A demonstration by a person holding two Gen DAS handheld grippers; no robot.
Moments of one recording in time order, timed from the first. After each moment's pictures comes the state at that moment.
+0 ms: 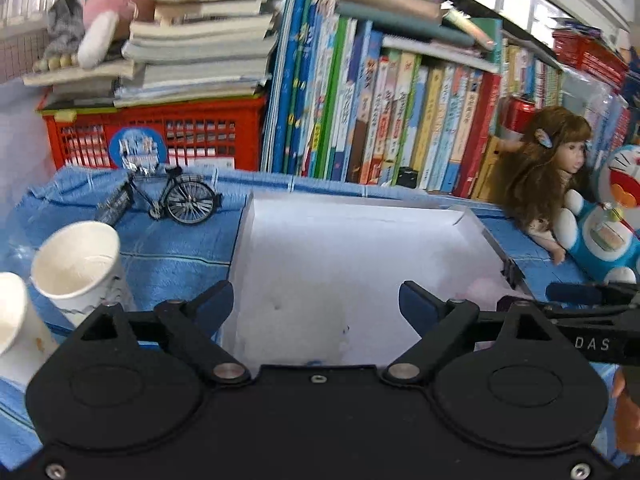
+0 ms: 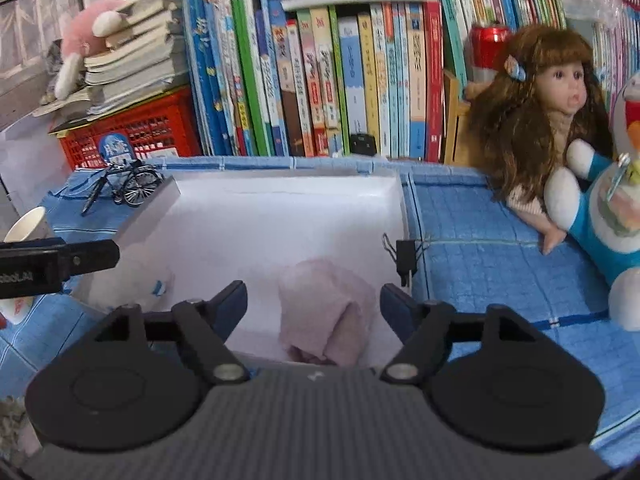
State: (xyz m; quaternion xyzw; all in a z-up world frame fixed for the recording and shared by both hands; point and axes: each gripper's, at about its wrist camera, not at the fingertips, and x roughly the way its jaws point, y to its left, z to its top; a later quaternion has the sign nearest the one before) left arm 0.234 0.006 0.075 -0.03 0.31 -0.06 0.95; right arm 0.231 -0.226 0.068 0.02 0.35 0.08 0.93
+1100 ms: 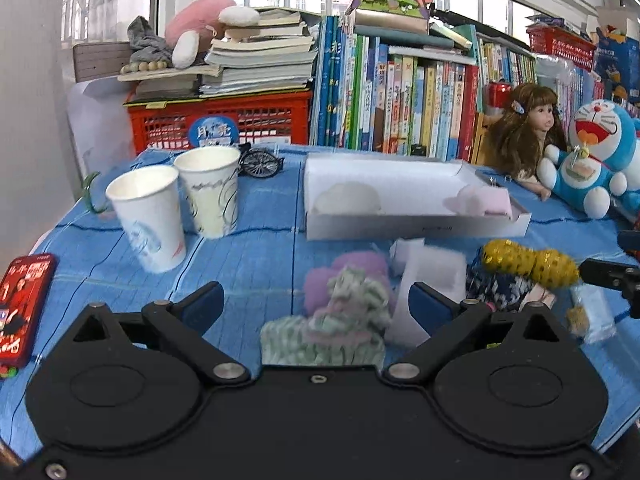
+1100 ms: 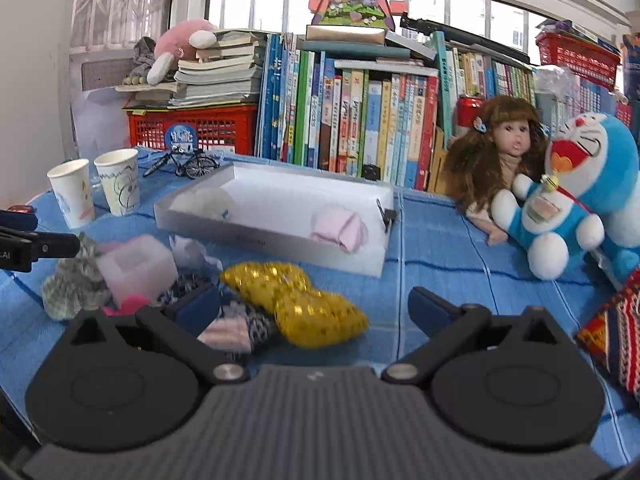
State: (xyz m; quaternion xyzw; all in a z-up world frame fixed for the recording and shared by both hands) left arm 0.035 0.053 0.043 0.00 0.27 -0.03 0.96; right arm 0.047 -0.234 0.070 -0.05 0.26 0.10 0.96
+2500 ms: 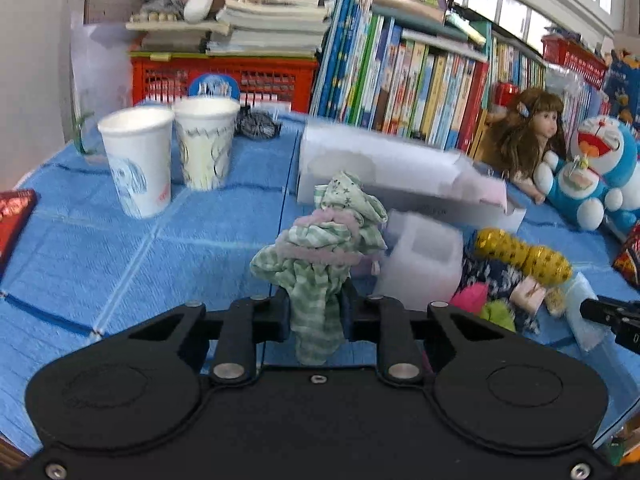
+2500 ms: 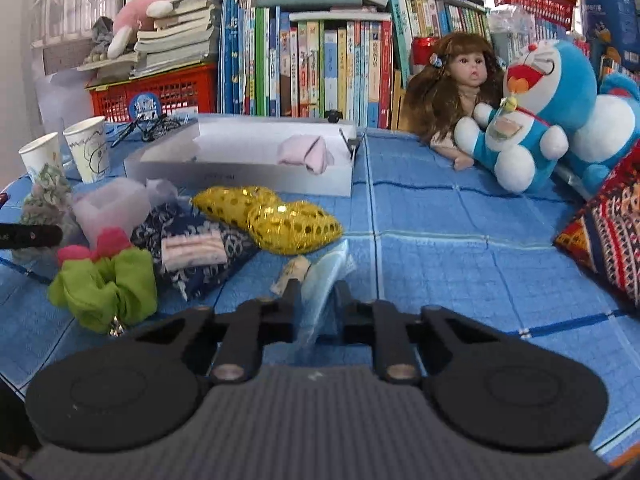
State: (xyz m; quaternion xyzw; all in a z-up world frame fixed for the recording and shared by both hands) left arm 0.034 0.053 0.021 -0.06 0.29 -0.03 0.95; right arm 0.019 -0.240 0.040 -0.02 0.30 0.04 0.95
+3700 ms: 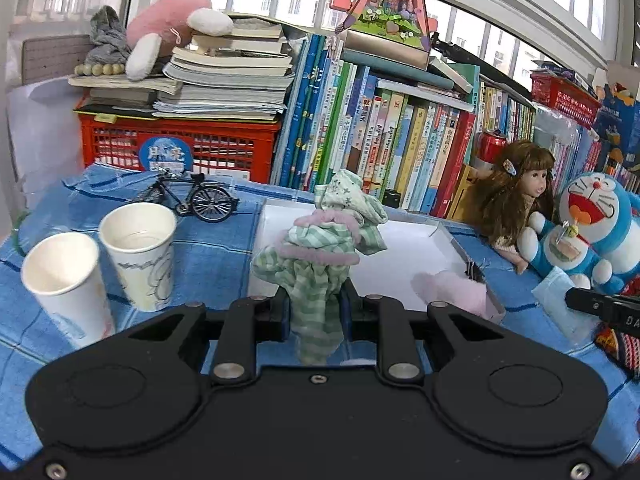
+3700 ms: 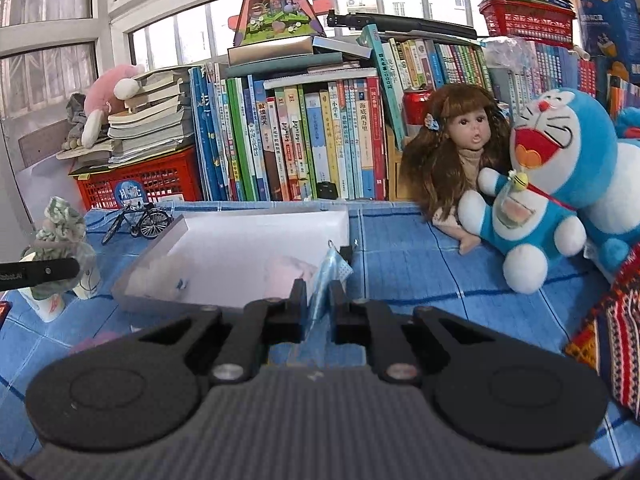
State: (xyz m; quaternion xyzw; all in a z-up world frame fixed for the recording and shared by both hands) left arm 0.148 0.032 0.098 -0.08 0.27 -0.07 0.96; right arm 0.114 -0.262 0.115 0.04 0.27 0.04 0.96
